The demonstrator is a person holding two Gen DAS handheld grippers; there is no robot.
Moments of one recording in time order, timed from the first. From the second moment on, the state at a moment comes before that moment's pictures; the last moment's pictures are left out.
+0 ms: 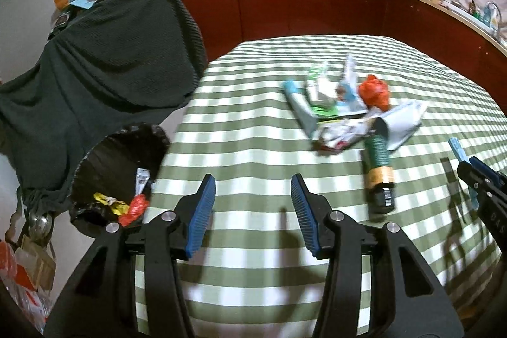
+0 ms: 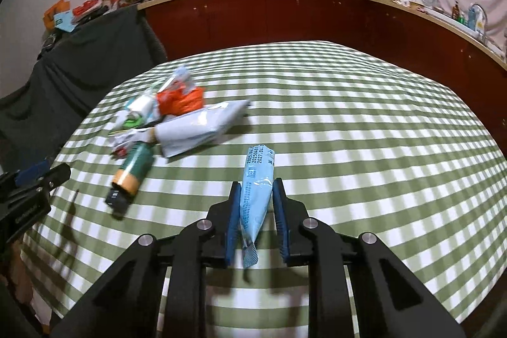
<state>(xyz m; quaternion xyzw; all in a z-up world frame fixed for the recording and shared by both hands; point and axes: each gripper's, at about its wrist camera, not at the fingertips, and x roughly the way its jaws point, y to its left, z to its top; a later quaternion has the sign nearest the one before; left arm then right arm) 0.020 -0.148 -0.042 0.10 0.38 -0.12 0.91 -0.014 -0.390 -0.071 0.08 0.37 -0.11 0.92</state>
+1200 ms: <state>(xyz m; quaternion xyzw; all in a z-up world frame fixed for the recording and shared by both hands) 0.005 -0.230 -0.063 0.14 0.39 -0.17 0.89 -0.028 -0.433 -0.070 0.11 0.36 -0.09 0.92</state>
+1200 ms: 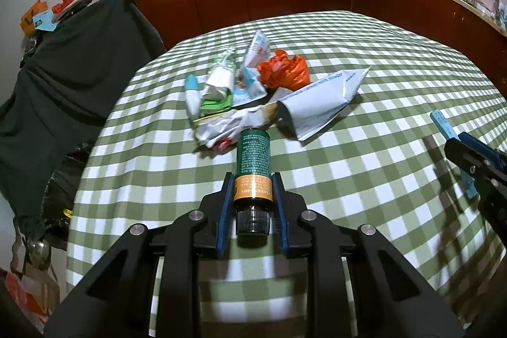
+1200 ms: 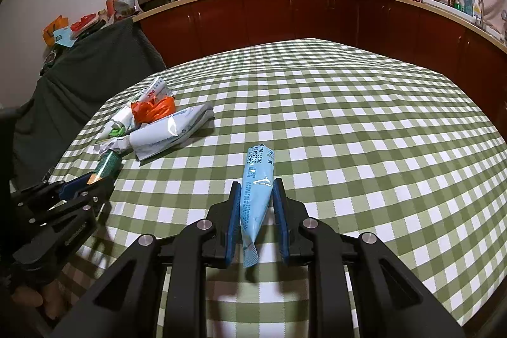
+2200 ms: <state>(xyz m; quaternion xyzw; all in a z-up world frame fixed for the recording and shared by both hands) 0.058 0.031 -0.024 0.06 0.36 0.05 0.93 0.070 -0.208 -0.028 0.04 0.33 0.11 0.94</state>
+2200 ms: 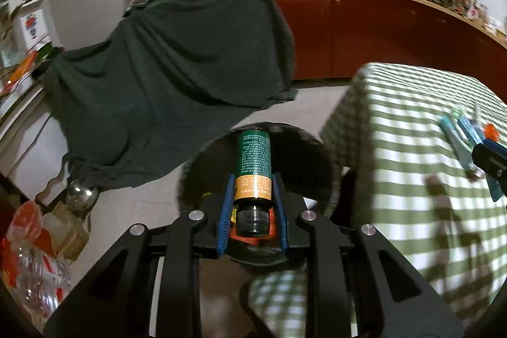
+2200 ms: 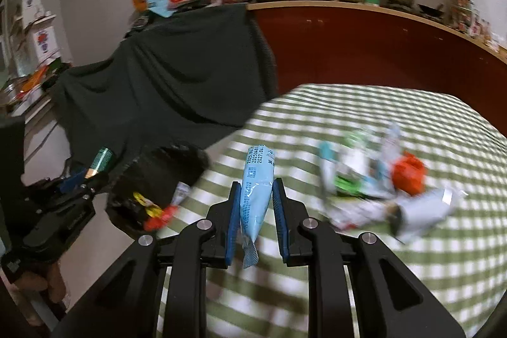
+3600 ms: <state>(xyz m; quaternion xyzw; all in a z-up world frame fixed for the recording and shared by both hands) 0.134 0.109 -0.070 0.03 0.38 0.09 0.92 0.158 -0.066 -0.054 0.00 0.38 0.16 0.91</state>
